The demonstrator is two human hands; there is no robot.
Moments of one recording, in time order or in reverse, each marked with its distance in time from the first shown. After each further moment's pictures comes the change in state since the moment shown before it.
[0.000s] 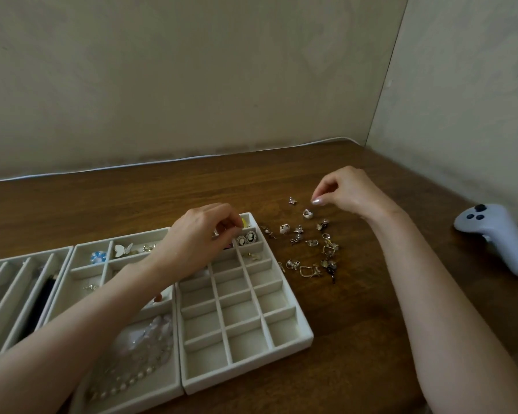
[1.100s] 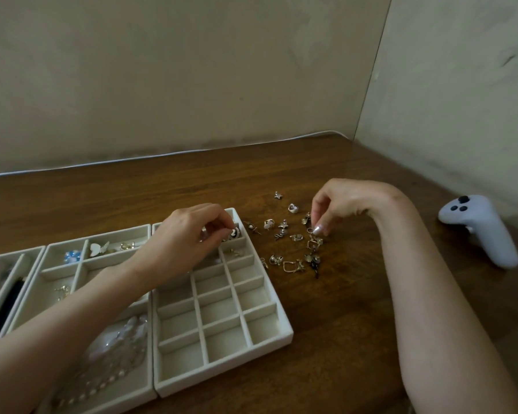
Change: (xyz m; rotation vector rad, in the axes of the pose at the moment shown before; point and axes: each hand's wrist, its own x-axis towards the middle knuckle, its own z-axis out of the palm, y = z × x) left_hand -0.001 0.008 0.005 -0.054 -0.030 0.042; right_hand -0.009 0.006 -0.019 -0.102 -0.485 0.110
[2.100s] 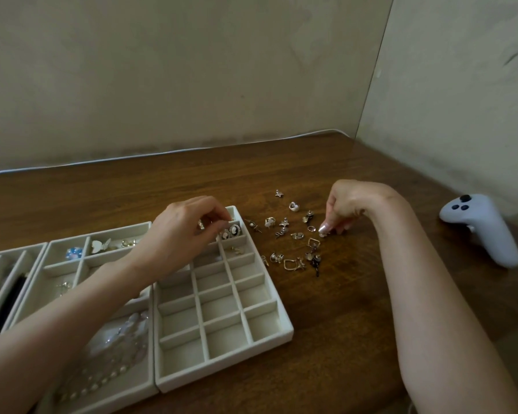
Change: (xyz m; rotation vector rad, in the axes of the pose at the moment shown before) left_hand 0.000 -0.003 -0.002 0.022 0.058 -0.011; right_hand 0.010 0.007 0.001 -0.008 0.037 0.192
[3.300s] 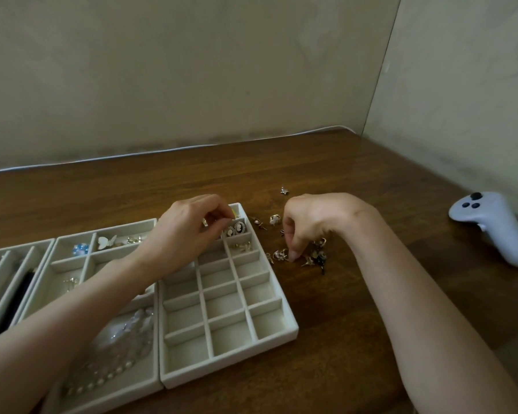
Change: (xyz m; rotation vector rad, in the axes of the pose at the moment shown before) left_hand 0.000 0.001 0.000 0.003 0.008 -0.009; right_hand -0.030 -0.056 0.035 -0.369 -0.128 -0.300
